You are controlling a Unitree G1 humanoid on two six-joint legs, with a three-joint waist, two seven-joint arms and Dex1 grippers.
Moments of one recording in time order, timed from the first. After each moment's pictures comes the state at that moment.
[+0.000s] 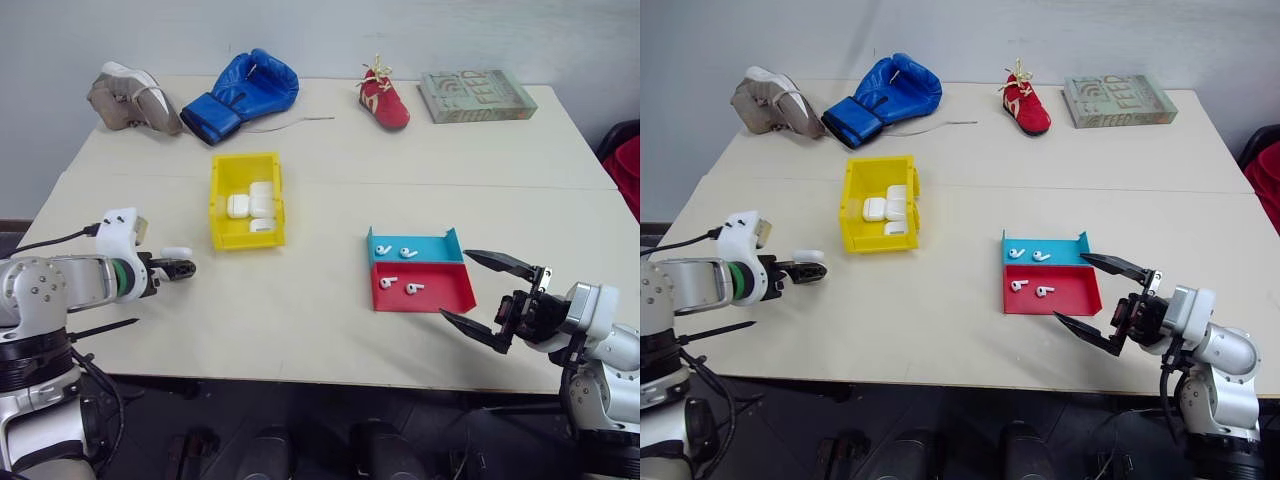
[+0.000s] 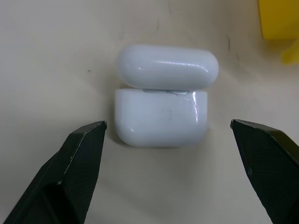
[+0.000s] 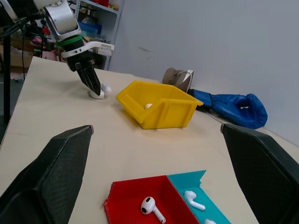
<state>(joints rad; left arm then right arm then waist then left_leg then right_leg) -0.56 0.71 0.38 -0.10 -0.72 1.62 0.07 -0.05 -0.56 -0.28 -0.06 0.64 -0.32 1.30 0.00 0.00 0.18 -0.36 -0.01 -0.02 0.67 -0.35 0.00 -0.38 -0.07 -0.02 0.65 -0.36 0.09</state>
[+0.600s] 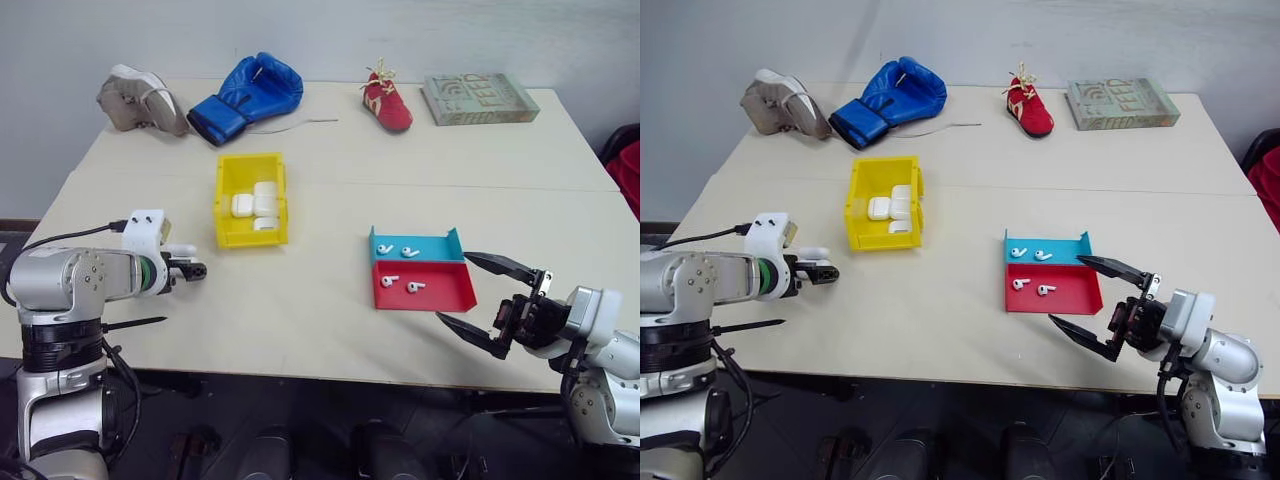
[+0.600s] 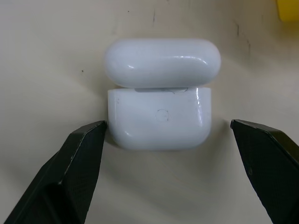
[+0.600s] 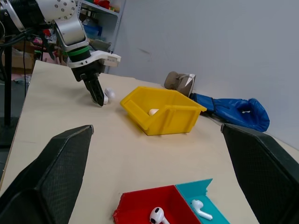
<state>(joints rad) -0.62 0.67 0.24 -0.06 -0.51 1.57 -0.03 0.01 -0.57 -0.28 -0.16 0.64 -0.28 1.24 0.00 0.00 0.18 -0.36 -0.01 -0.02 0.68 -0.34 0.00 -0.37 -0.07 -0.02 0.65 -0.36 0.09</state>
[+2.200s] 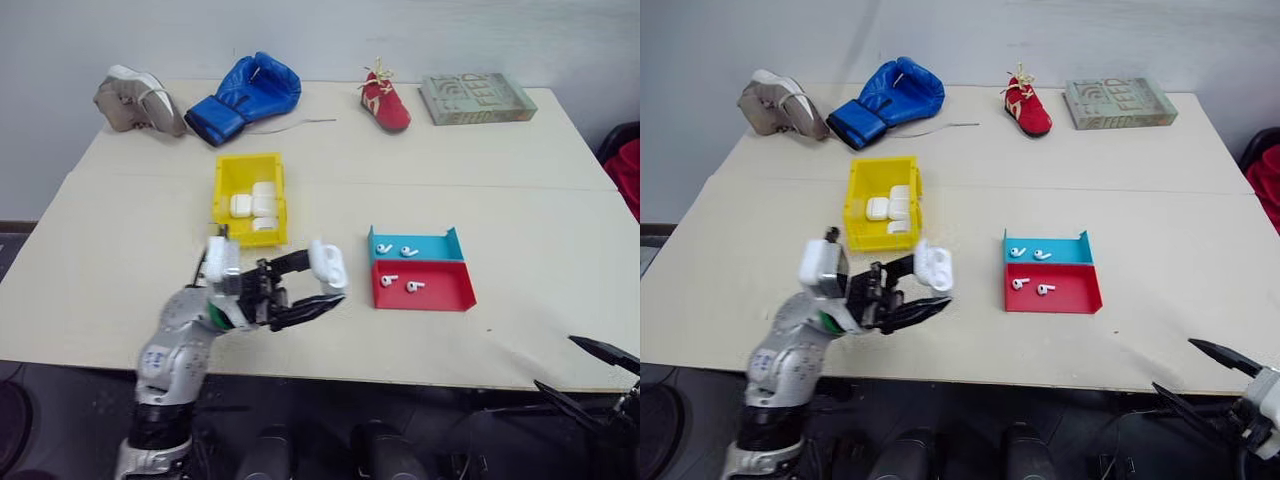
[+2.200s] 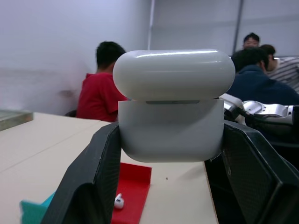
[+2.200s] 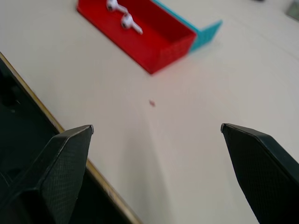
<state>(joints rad) -0.27 0.21 0.01 -0.25 -0.60 0.22 -1.12 0.52 -0.67 -0.65 0.00 0.46 -0.34 1.15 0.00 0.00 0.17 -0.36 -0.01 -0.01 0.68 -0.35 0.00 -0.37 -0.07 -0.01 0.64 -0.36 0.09</state>
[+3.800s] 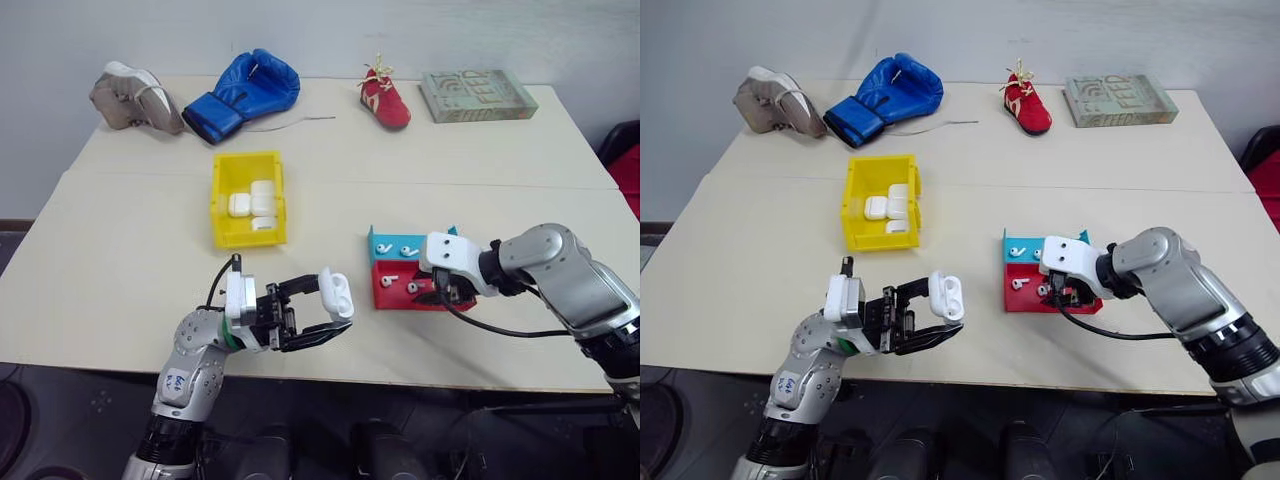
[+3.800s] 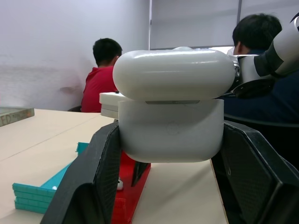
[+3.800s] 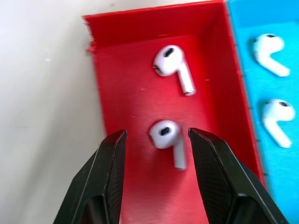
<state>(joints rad) -0.16 0.26 -0.08 -0.19 -0.57 0.01 -1.11 -0.66 -0.94 0.39 -0.10 0.07 0.58 1.18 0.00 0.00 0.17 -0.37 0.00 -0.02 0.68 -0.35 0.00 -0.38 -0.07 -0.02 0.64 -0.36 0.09</state>
